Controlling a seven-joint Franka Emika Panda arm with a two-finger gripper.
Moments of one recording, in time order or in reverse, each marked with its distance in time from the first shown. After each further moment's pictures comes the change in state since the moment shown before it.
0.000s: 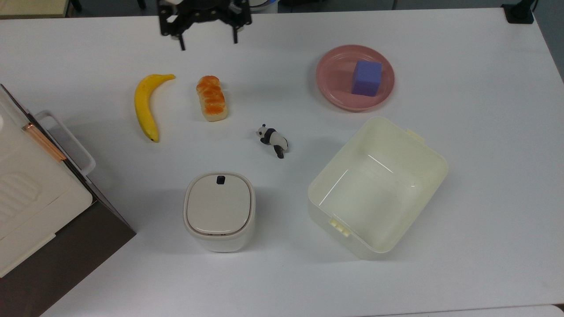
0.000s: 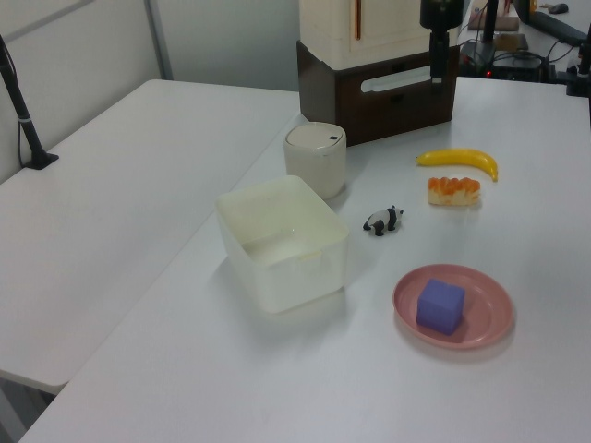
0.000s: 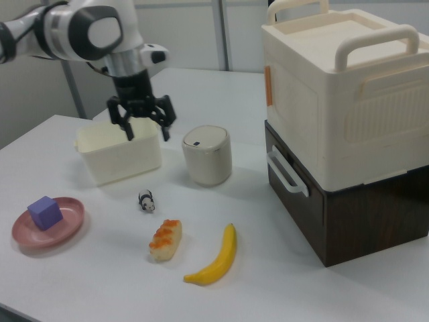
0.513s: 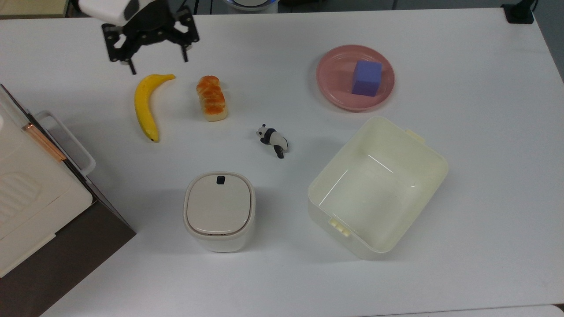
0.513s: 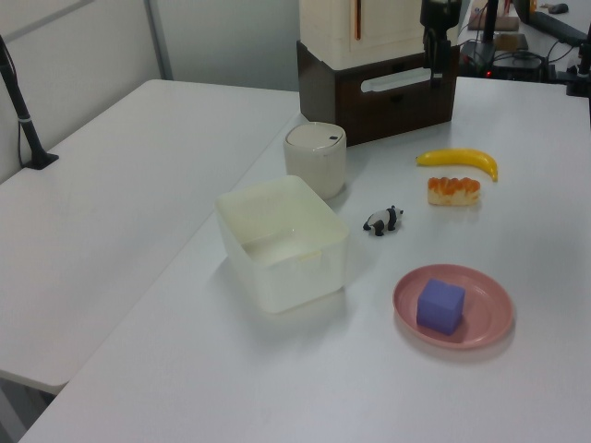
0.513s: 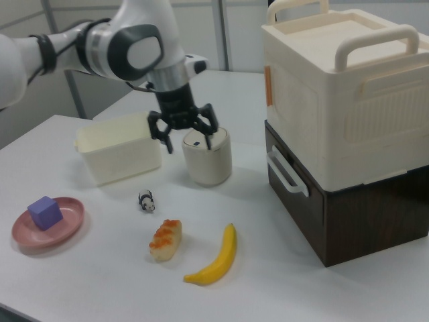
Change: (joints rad) arm -0.140 0.067 -0.002 0.000 -0.007 0.139 -0.308
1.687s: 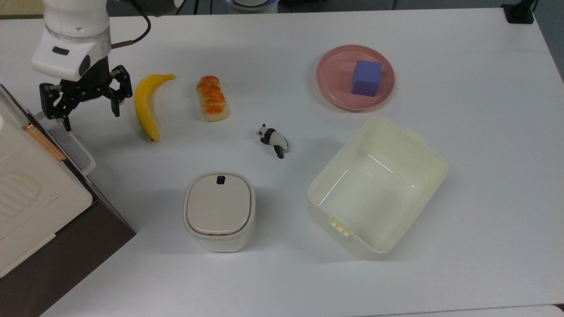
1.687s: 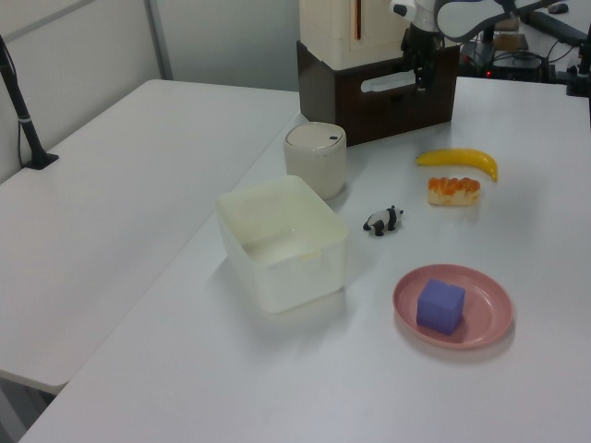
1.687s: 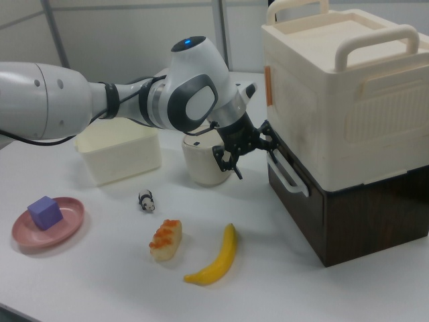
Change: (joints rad) arm -0.129 0.192 -0.001 -0.001 -0.139 0.427 -0.265
